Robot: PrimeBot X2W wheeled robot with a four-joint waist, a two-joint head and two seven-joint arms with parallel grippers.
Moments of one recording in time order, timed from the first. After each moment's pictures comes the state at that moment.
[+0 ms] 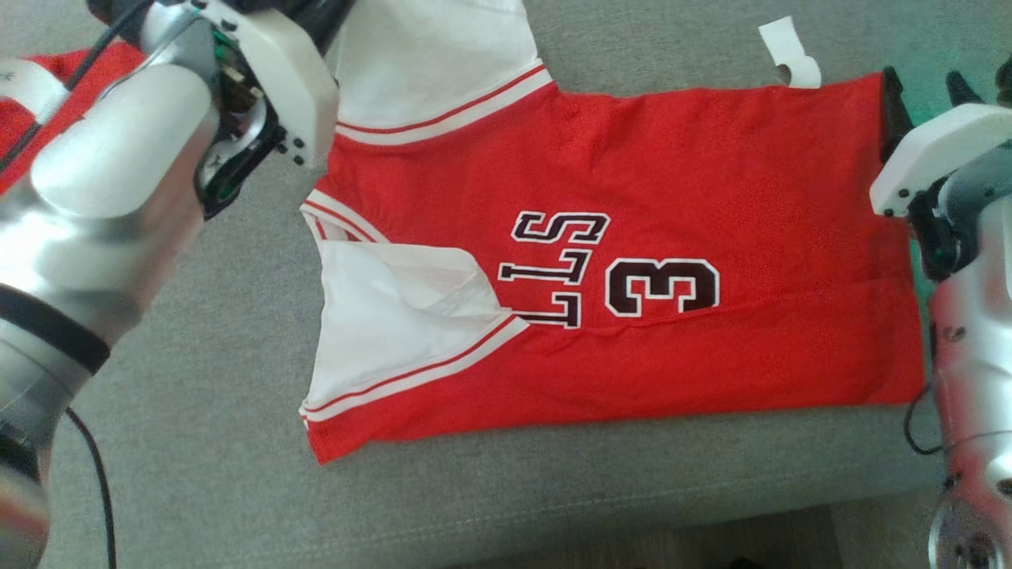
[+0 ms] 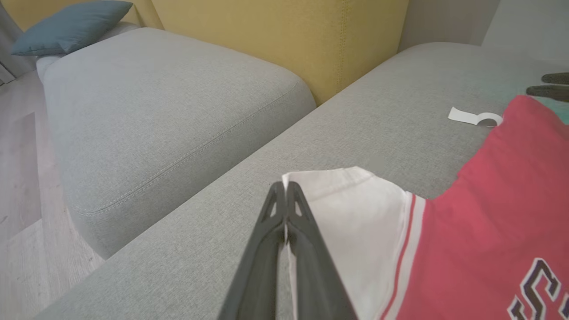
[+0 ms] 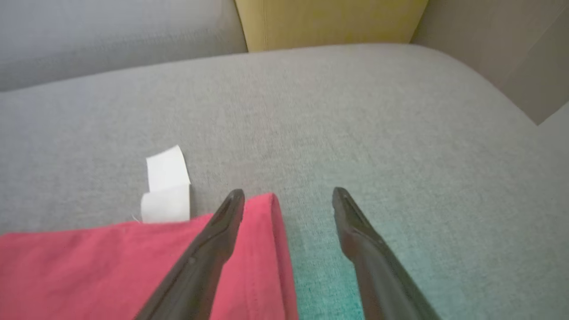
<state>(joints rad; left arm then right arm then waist) -1.25 0.40 -1.22 0.72 -0.81 -0.10 -0.15 -0.79 -0.15 -0.21 0.78 0.01 0.12 0.16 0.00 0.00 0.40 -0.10</state>
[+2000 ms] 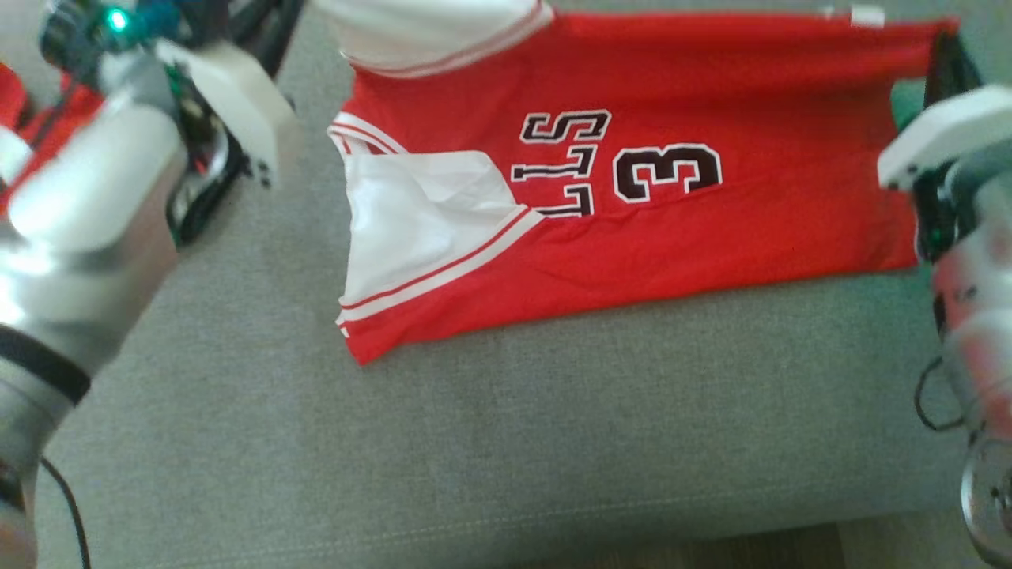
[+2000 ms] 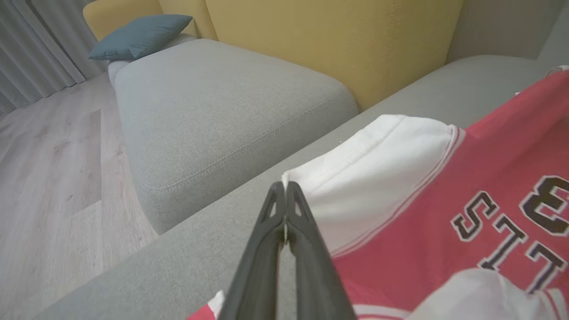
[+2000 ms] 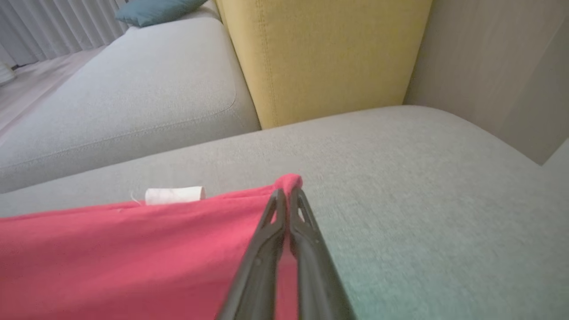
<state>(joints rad) -1.19 0.44 -1.19 0.74 -0.81 -0.03 -0.24 -1.01 -0.21 -0.17 1.21 0.09 0.12 -0.20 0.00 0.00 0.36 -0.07</state>
